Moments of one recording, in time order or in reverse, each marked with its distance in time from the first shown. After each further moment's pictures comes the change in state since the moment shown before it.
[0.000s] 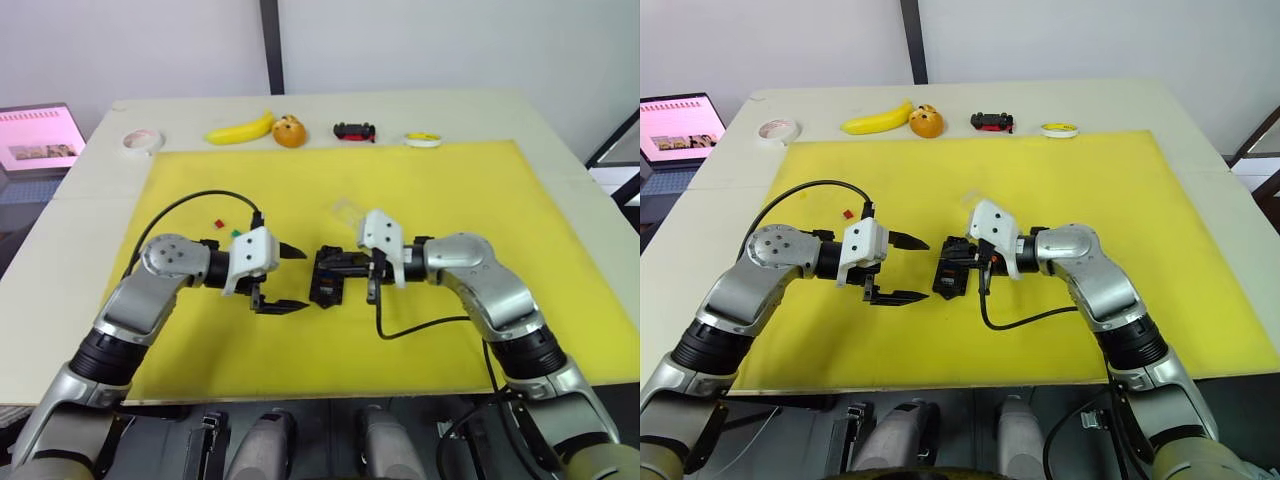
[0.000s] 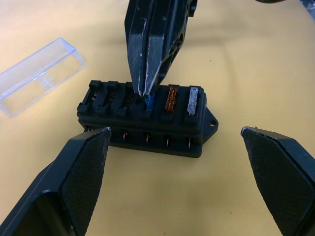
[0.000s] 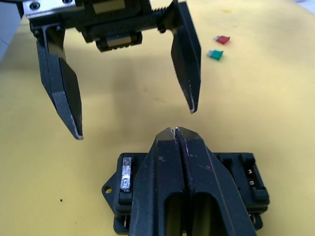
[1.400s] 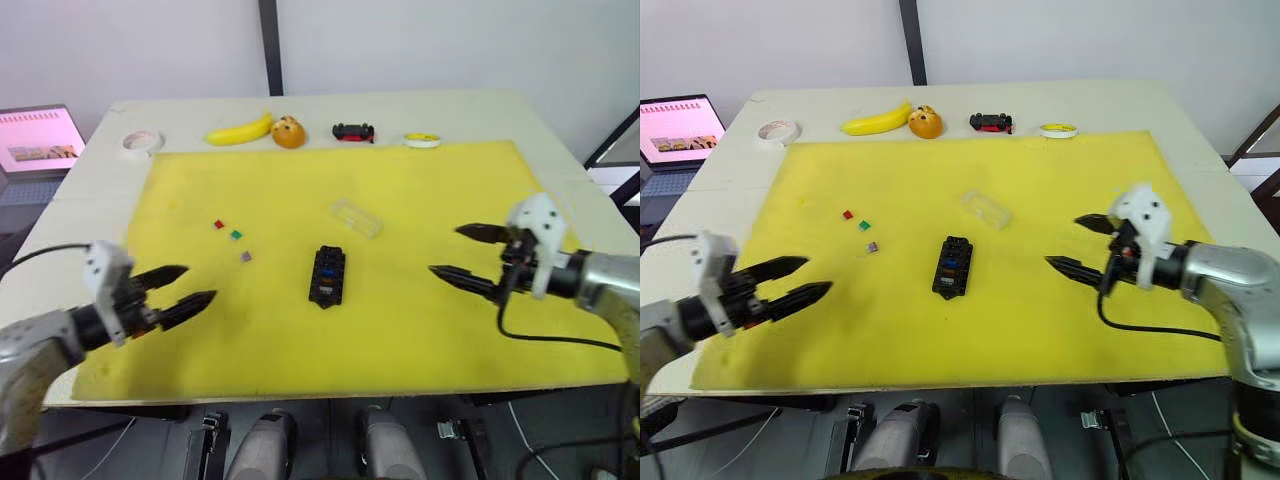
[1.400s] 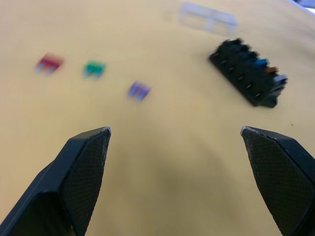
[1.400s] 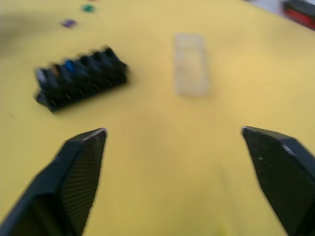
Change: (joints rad) left arm 0.689 0.064 0.837 -0.291 -0.507 0.547 0.306; right arm 0.416 -0.355 -0.644 -0.230 0.237 0.263 -0.071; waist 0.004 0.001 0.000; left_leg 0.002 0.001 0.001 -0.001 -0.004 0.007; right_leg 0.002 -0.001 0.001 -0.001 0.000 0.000
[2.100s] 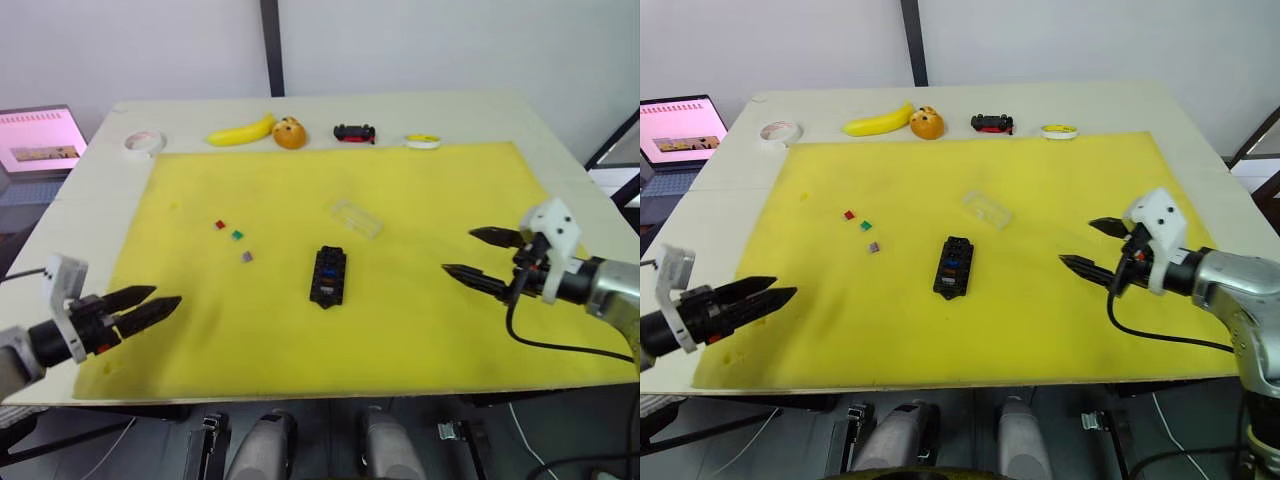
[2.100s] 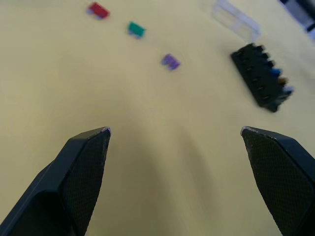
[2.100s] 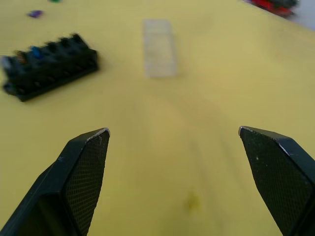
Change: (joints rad) left arm -0.167 0.125 -0.029 0.207 -0.185 0.256 0.038; right arm -0.046 0.000 0.097 -0.028 0.059 -0.030 -0.055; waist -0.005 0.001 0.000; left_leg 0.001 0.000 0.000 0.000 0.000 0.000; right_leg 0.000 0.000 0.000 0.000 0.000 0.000
